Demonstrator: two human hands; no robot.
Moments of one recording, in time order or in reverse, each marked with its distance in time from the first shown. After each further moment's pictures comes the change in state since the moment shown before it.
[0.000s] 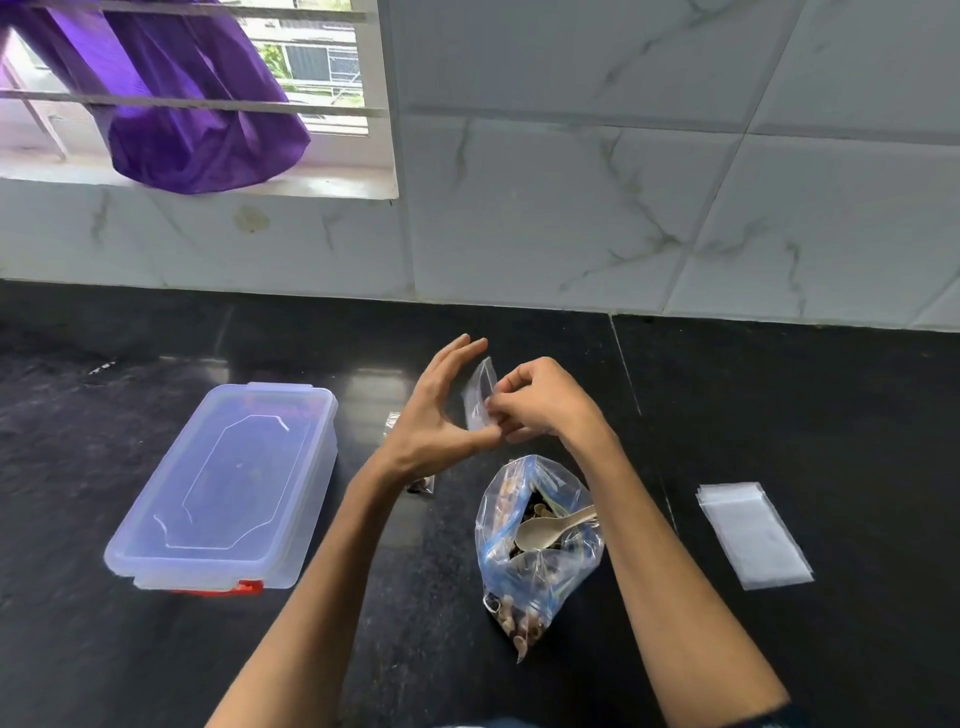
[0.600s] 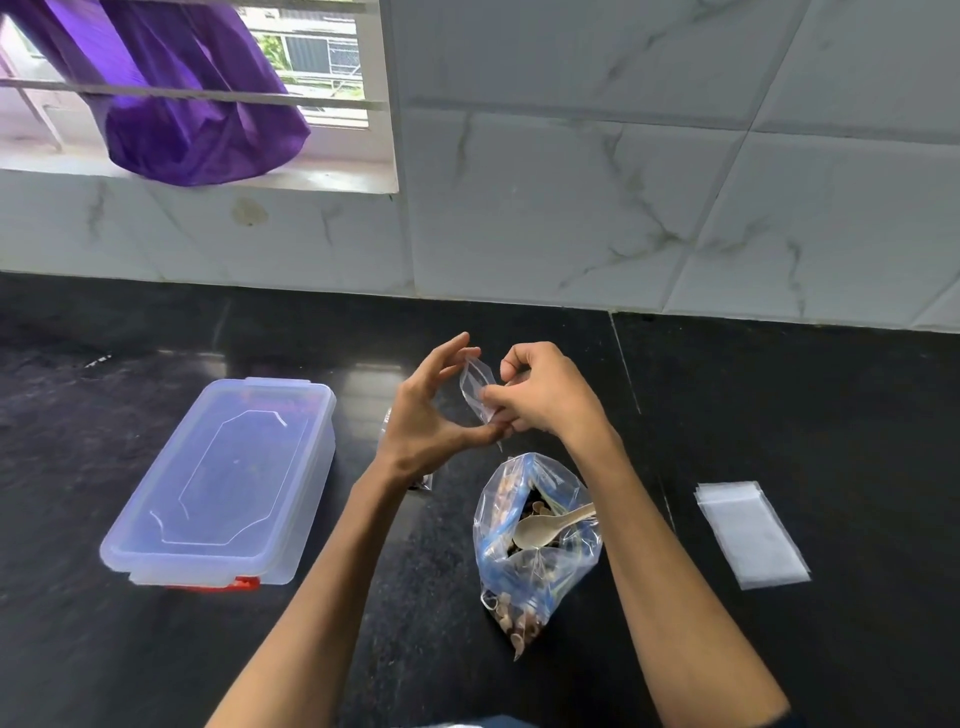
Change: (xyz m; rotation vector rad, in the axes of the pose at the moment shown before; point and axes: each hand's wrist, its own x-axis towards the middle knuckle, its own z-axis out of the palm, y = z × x) left_hand 0.002 -0.022 0.008 -0.051 0.174 0.076; right_hand -0.010 -0.006 -0.002 -0.066 0.089 -0.143
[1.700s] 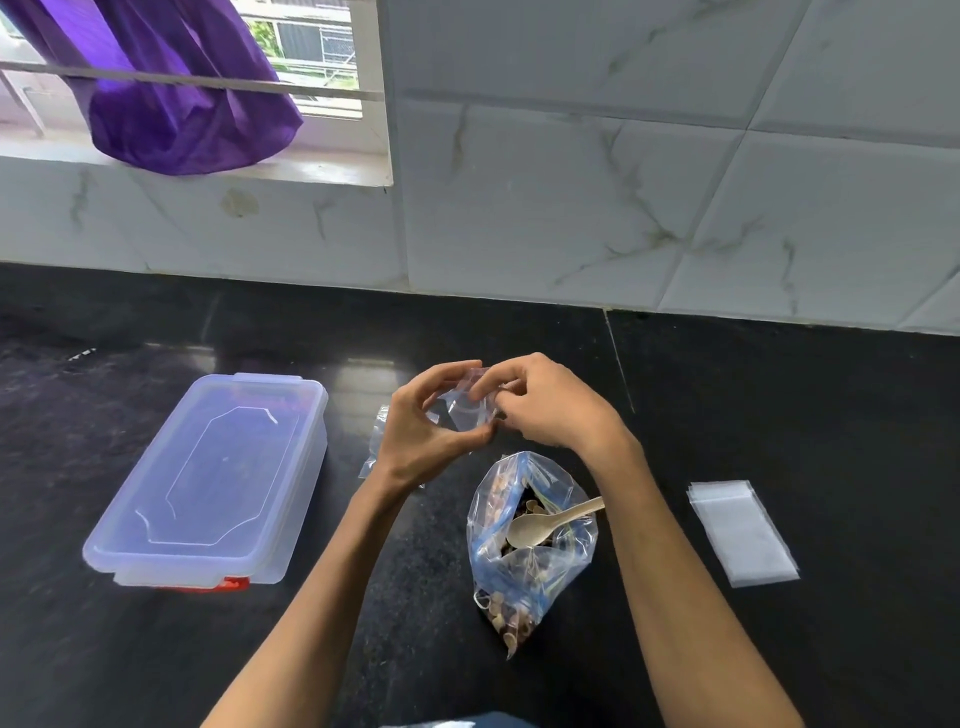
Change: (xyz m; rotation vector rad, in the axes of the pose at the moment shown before) left_hand -0.009 0.001 0.007 -0.094 0.047 0.056; right_hand -0.019 -0.009 -0.011 -0.186 -0.155 -0.048
